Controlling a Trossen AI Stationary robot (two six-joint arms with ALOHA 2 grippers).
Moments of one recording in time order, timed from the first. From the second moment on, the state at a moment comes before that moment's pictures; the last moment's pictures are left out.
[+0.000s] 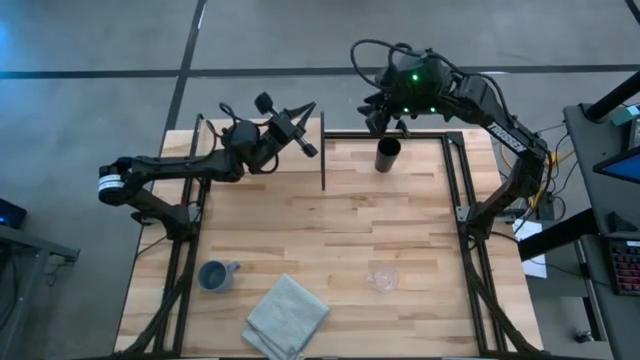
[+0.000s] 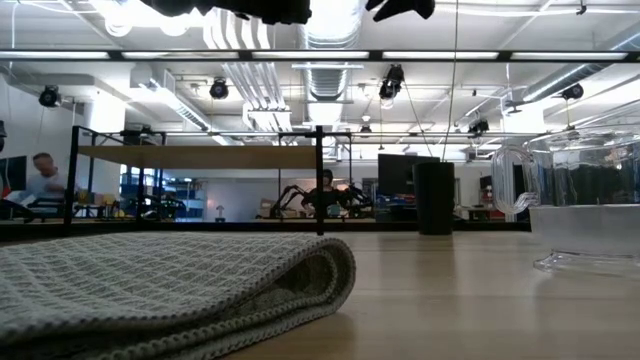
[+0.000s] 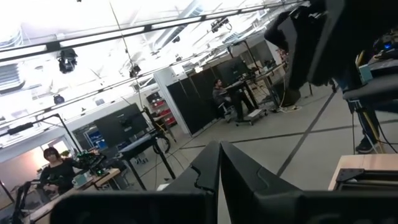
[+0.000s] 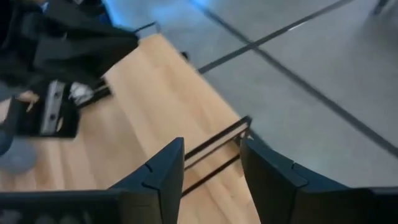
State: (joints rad) left arm 0.27 1.39 1.08 0.62 -0.47 0.58; right arm -0.43 1.59 2.04 -1.04 0.01 0.09
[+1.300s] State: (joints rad) left arm 0.22 1.35 1.08 0.62 -0.51 0.71; right arm -0.51 1.59 1.47 -1.16 0.16 0.04
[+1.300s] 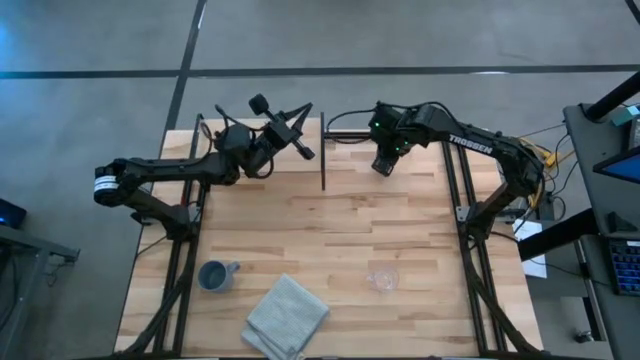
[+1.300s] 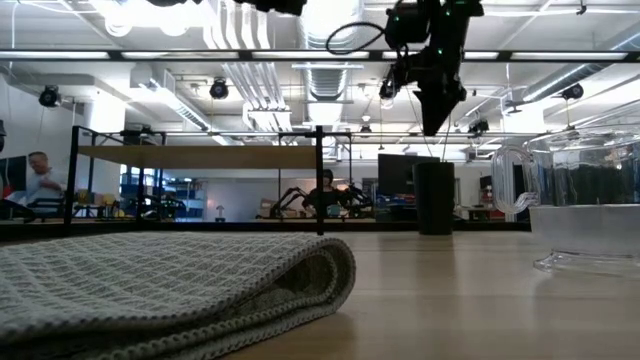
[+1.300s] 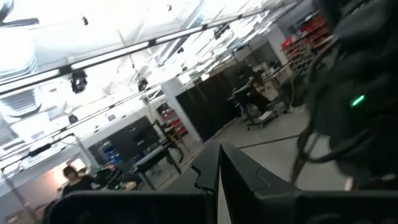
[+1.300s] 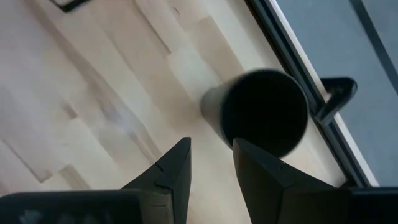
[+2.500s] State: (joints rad) left arm 0.12 1.10 1.08 0.18 -0.29 0.19; right arm -0.55 1.59 1.34 -1.01 0.11 0.04
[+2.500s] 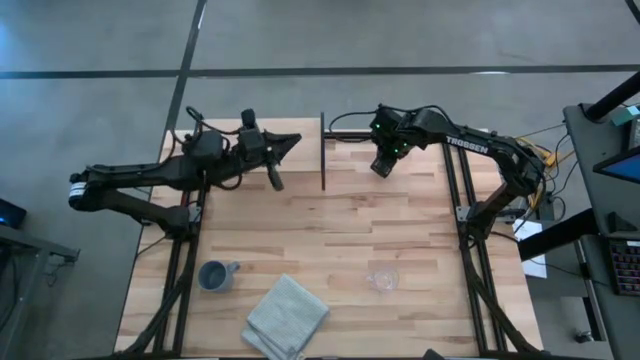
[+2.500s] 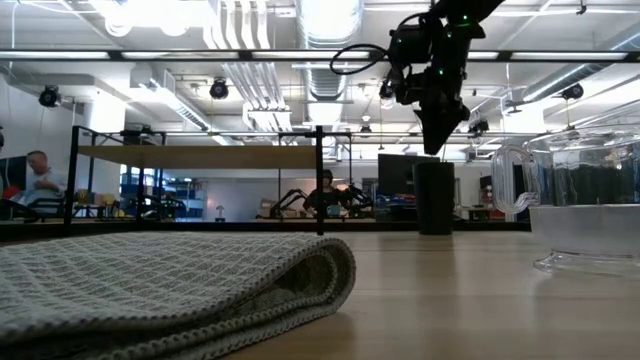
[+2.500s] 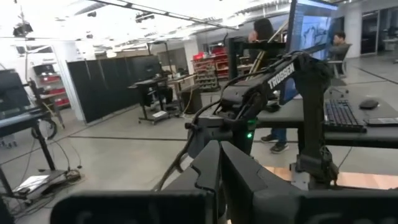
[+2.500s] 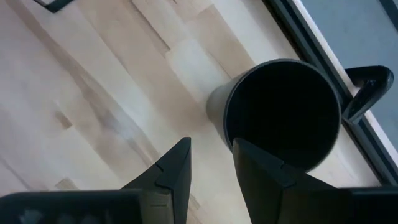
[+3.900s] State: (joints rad) left arm 0.12 1.11 1.08 0.18 -0.29 0.19; right arm -0.56 1.59 1.24 -0.91 0.15 0.07
